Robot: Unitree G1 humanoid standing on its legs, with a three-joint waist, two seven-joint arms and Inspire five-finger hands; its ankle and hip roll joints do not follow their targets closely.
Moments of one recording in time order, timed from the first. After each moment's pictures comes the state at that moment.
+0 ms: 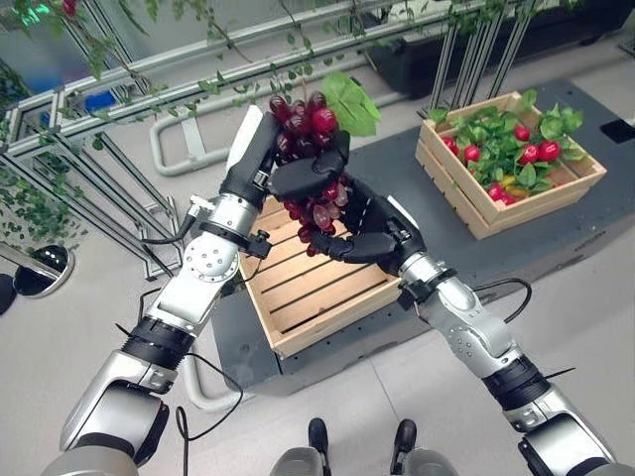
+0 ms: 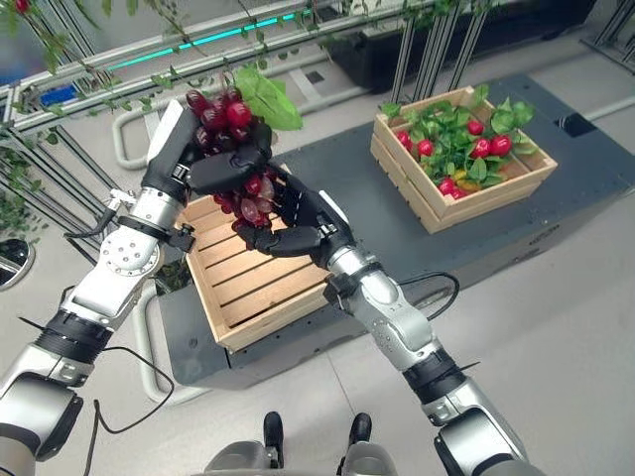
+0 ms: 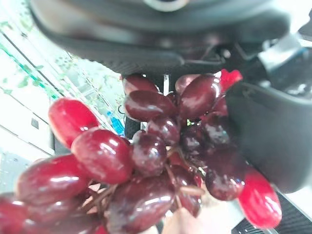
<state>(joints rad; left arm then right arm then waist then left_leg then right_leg) -0.63 0.64 -0.35 0.17 -0.21 -0.27 0.11 -0.49 -0.37 0.46 0.05 0.77 0.03 0.05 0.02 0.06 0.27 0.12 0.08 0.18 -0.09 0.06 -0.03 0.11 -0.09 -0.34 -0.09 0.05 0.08</state>
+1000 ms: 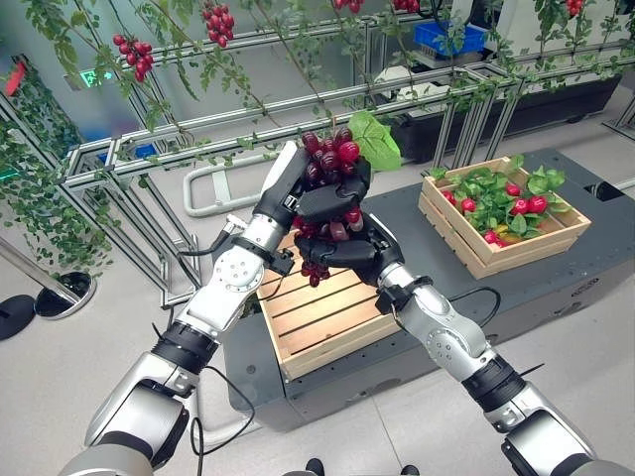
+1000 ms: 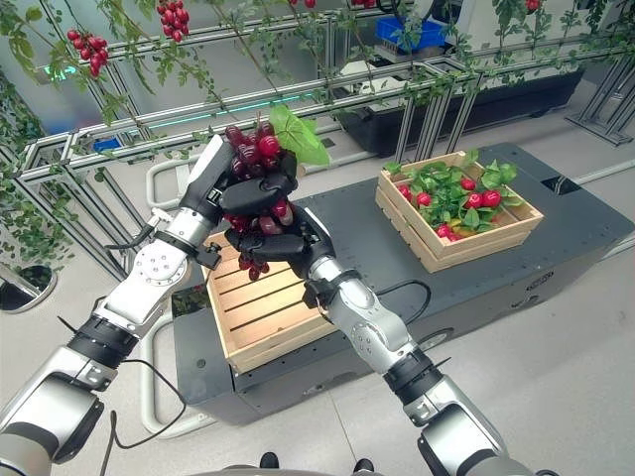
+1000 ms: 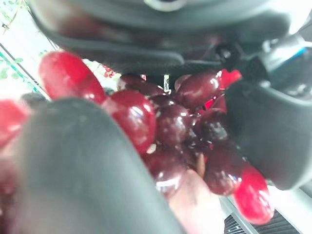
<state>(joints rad) -0.63 0.56 -0.43 0.25 -0.25 -0.28 0.08 -0.51 -0.30 0.52 0.12 0.88 0.05 -0.07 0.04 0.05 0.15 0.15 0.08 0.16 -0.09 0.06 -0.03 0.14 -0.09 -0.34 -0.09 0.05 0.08</state>
